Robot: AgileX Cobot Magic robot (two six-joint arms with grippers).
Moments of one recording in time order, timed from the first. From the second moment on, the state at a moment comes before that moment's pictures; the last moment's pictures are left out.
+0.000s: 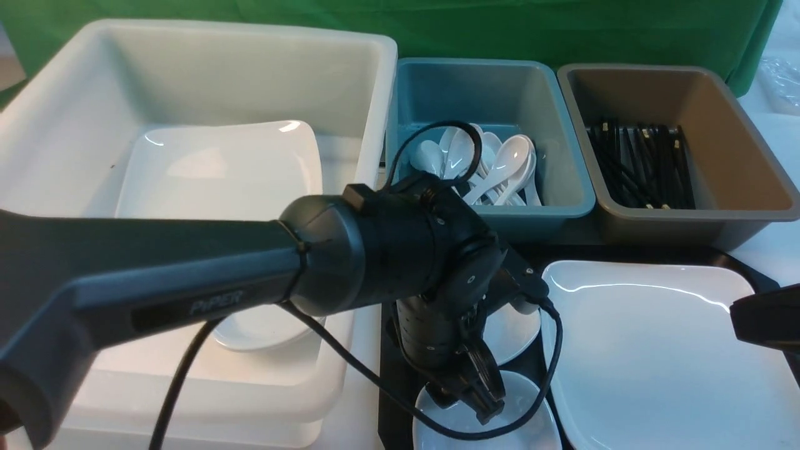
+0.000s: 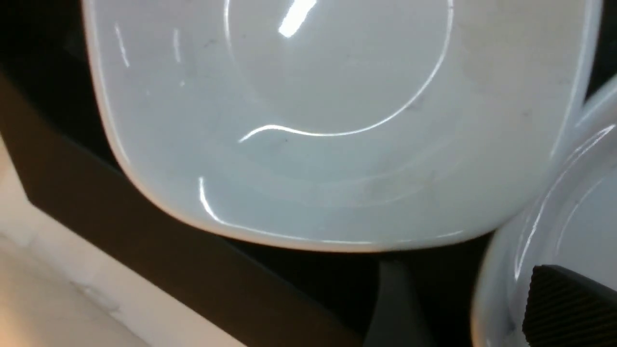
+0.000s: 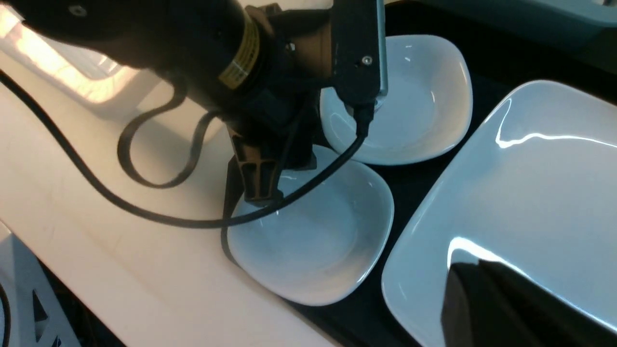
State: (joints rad) right arm 0.04 0.88 -0.88 0.62 0.97 -0.62; left arm -0.87 1.95 -1.37 0.13 0.88 0.03
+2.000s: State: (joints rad) right arm 0.06 0.90 -1.18 0.91 1.09 -0.84; left arm -0.45 1.51 -1.54 -0.33 1.03 0.05
